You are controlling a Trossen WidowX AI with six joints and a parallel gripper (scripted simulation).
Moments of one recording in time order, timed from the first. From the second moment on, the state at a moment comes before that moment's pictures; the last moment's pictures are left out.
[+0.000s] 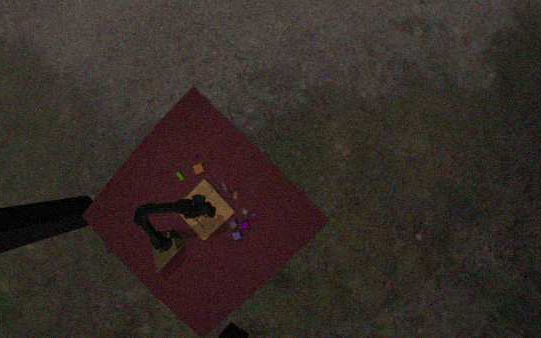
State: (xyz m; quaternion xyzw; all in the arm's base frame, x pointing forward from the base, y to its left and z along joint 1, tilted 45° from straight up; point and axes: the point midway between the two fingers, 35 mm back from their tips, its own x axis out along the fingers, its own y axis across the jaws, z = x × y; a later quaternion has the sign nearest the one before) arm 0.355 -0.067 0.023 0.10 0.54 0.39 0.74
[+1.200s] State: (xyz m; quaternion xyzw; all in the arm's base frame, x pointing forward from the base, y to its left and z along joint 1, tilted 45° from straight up) arm 0.255 -0.108 -0.030 -0.24 0.30 0.60 0.70
